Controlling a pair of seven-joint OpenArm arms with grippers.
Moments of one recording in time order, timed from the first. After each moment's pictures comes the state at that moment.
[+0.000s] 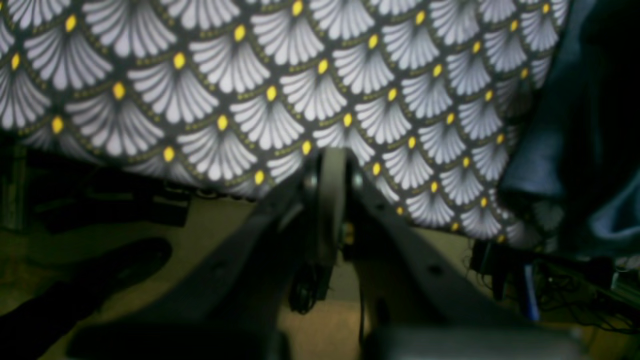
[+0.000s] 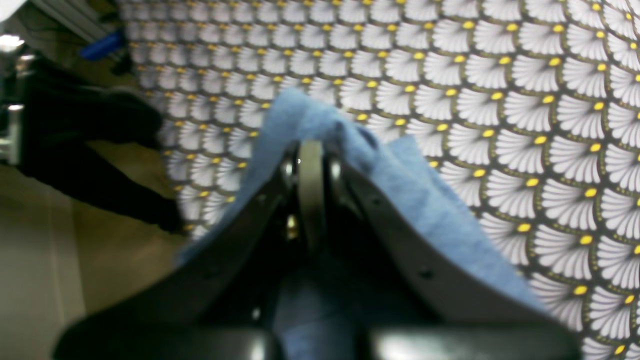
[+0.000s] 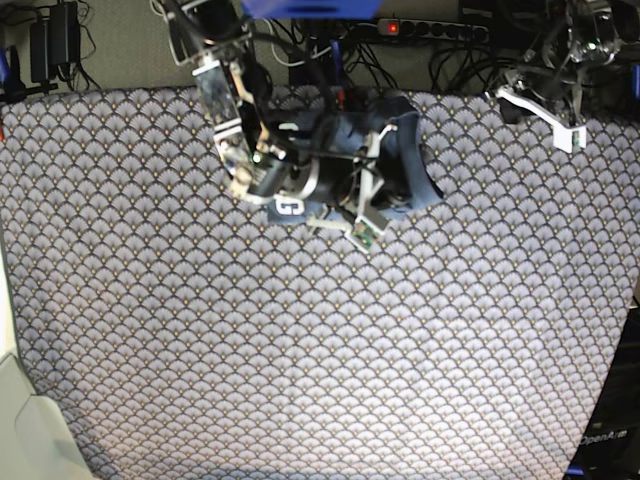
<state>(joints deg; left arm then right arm) 32.7 -13.0 -23.5 104.3 -38.2 -9.6 47.0 0.7 -6.3 -18.2 86.1 13.9 39.5 -43.4</state>
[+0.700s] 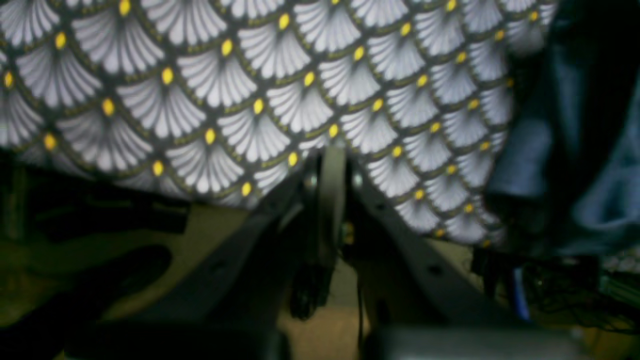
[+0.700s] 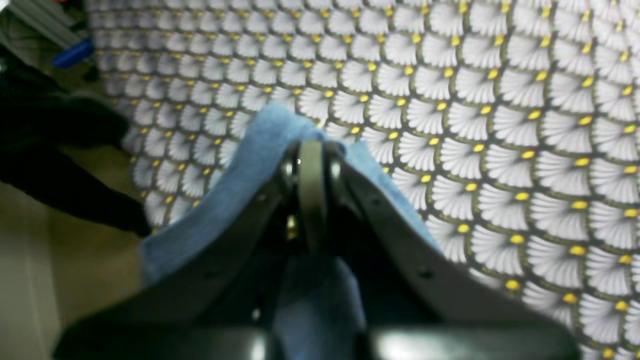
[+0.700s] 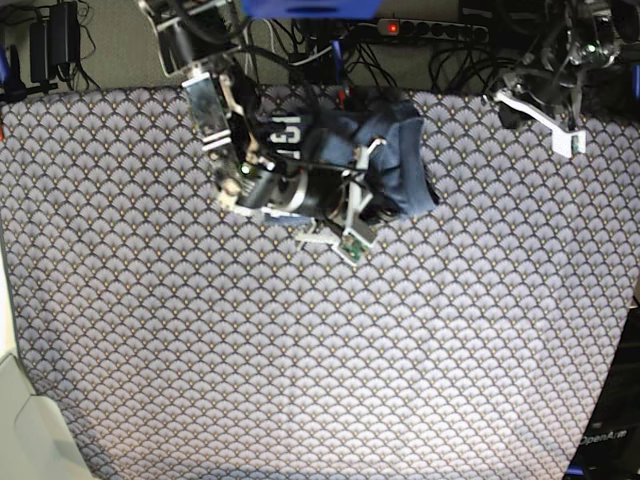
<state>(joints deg) 32.4 -12.7 -23.1 107.5 -38.0 -9.6 47.2 1.4 -4.1 -18.0 90.8 13.2 39.5 -43.9</state>
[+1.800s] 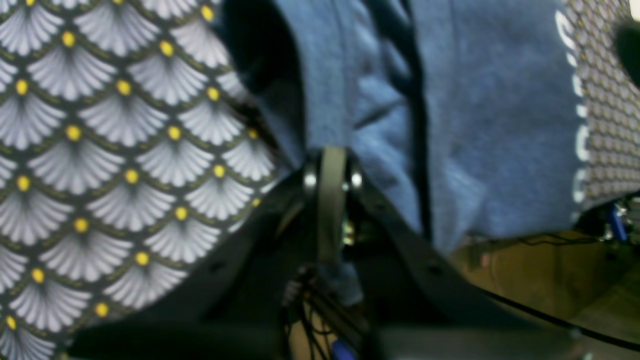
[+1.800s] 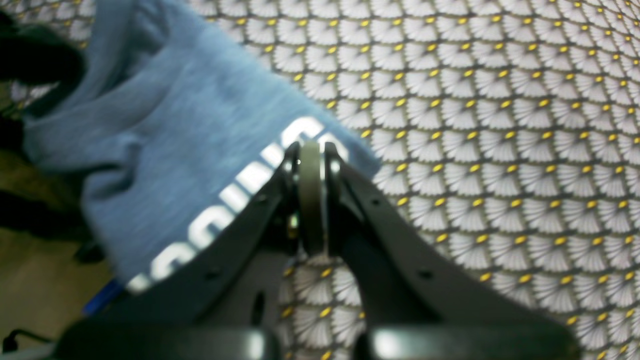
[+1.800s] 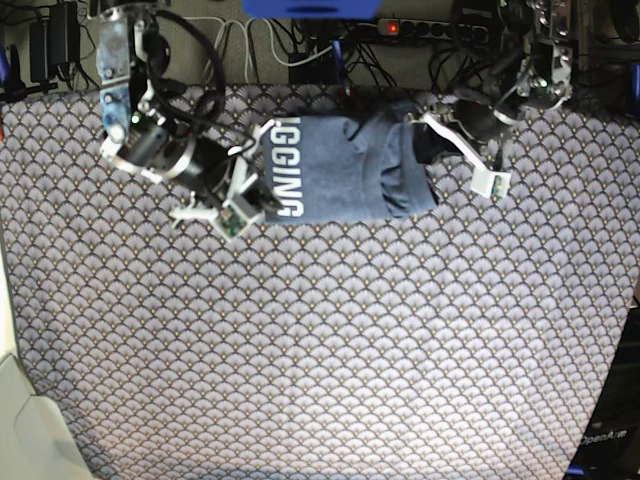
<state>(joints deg) 23.7 -14.6 -3.8 106.5 -40.5 -9.6 46.8 -12.0 6.8 -3.2 110.6 13.8 39.7 -47.1</state>
